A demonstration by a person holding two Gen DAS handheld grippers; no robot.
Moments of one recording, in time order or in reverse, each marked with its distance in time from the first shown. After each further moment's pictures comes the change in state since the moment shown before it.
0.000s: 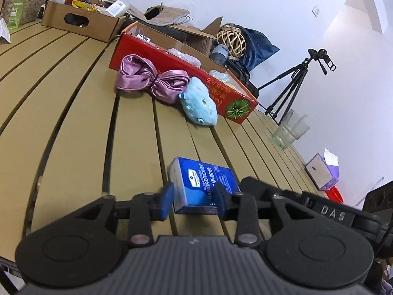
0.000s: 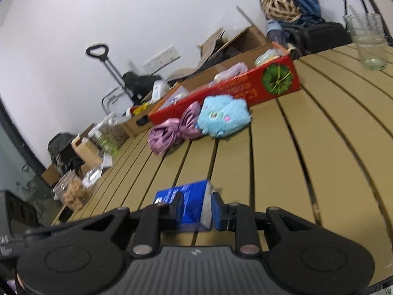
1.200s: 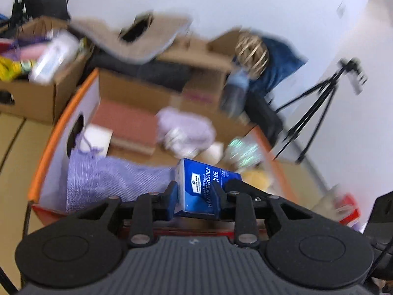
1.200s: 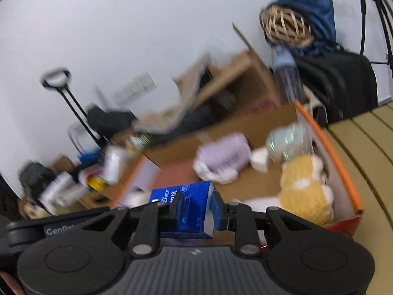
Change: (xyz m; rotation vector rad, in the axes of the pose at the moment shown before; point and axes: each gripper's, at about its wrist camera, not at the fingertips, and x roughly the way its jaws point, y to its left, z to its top) left arm 0.191 0.003 0.224 0.046 0.082 0.071; right arm 0.187 -0.022 0.208 -0.016 -0.016 -0.123
